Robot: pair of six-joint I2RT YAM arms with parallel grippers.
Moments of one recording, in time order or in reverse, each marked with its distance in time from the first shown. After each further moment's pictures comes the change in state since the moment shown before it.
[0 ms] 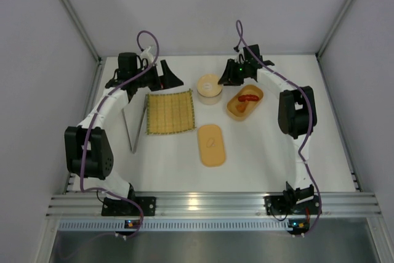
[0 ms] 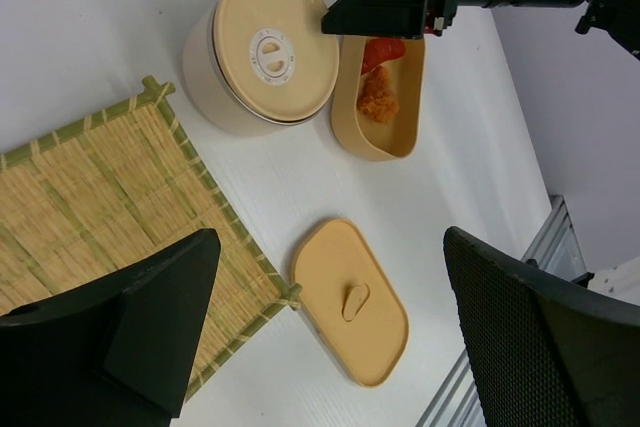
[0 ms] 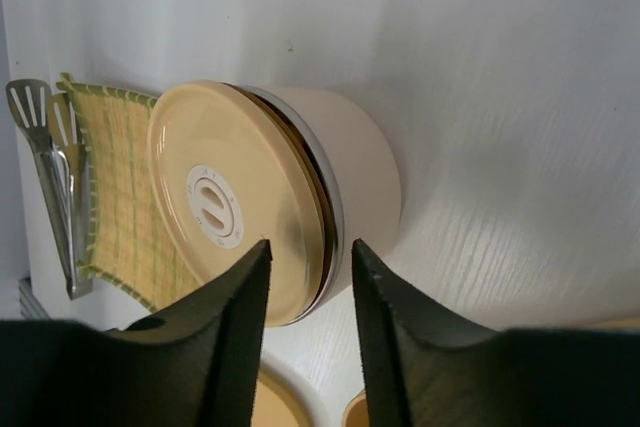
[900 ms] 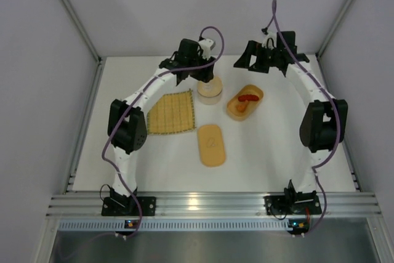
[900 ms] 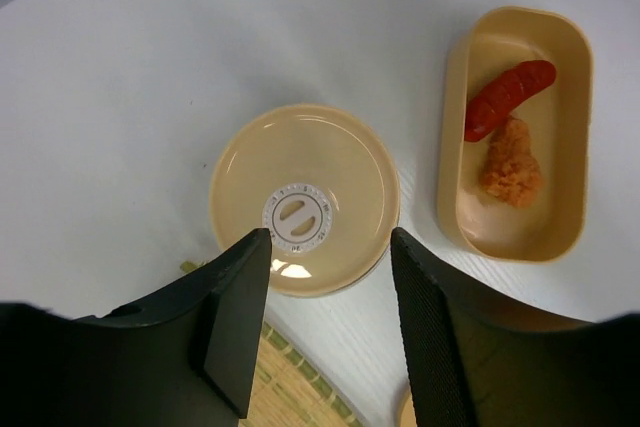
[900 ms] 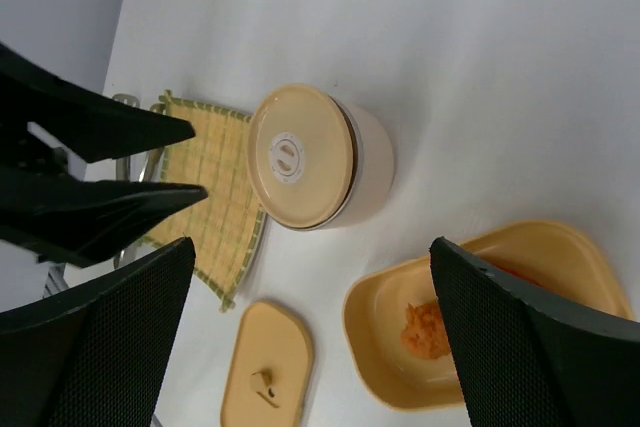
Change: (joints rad) left arm -0.361 0.413 0.573 -0.213 -0.534 0.379; right arm -0.132 -0.266 -0.093 -0.011 -0.126 -0.087
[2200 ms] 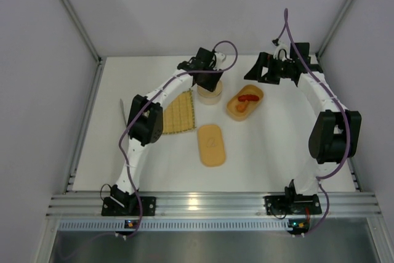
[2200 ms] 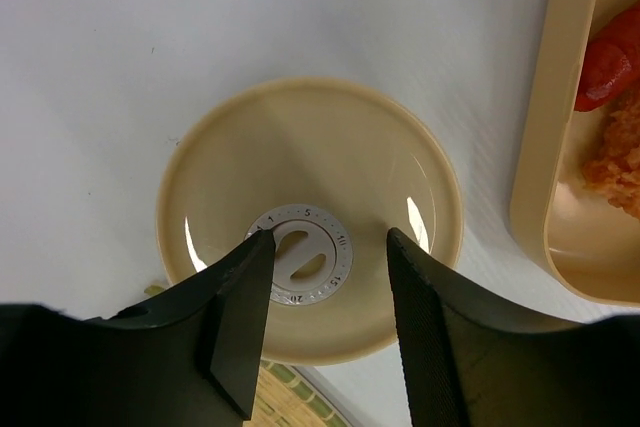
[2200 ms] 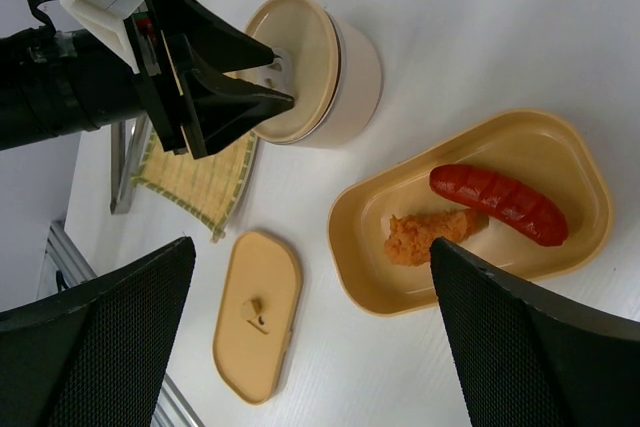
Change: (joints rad) left arm -0.082 0.305 0.242 -0.189 -0.163 0.057; right arm -0.122 -0.210 -0.253 -0.037 -0.100 -0.106
